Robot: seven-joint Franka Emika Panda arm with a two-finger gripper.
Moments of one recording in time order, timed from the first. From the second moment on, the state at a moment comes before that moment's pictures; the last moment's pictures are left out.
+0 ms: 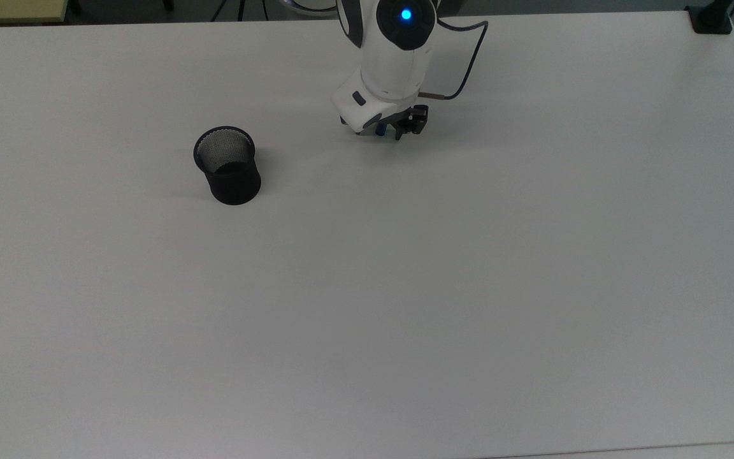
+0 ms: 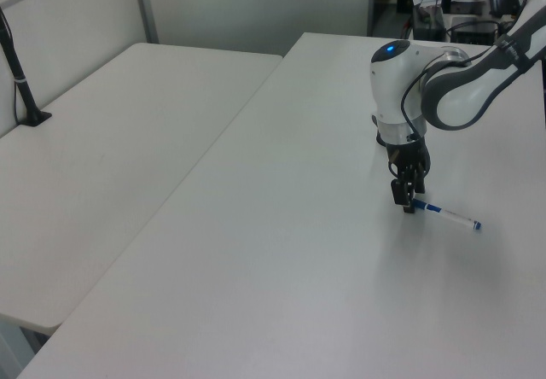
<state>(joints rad) 0.06 0.19 0.23 -2.15 -0.06 2.13 0.41</state>
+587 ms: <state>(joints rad) 0.06 0.19 0.25 -2.16 -0.06 2.13 0.50</state>
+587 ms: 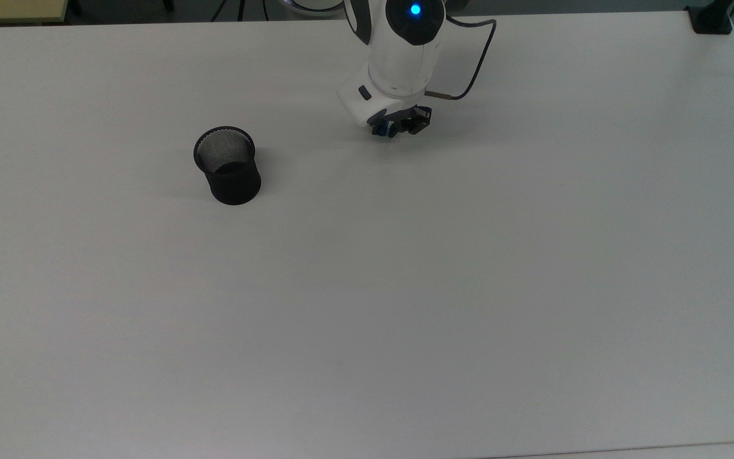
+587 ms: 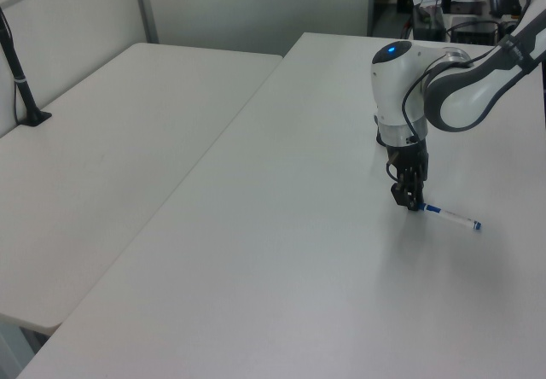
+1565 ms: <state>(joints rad) -0.11 -0.02 0.20 -1.95 -0.06 2.11 0.38</state>
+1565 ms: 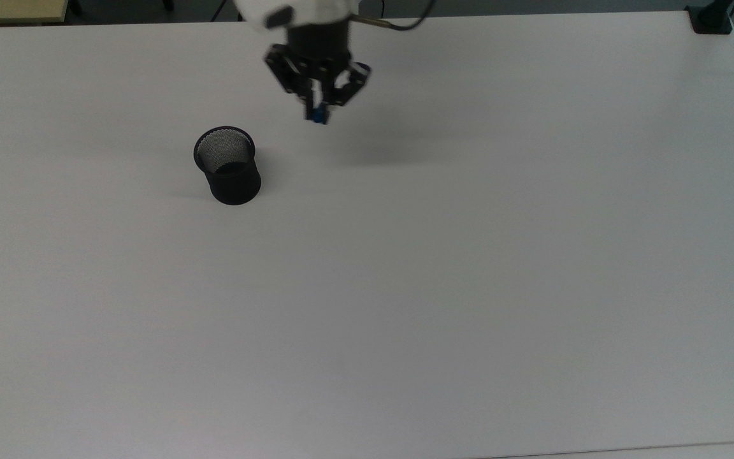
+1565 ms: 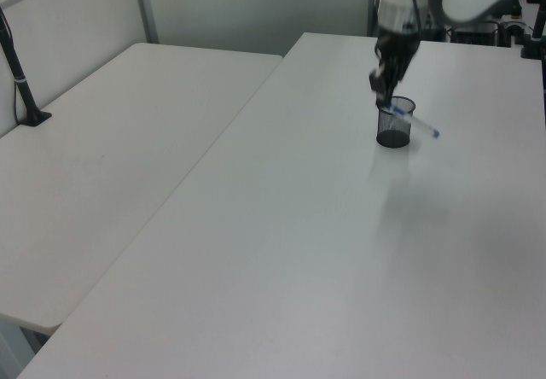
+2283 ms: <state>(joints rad) -0.15 0.00 0.03 -2.04 -0.22 2.65 0.36</state>
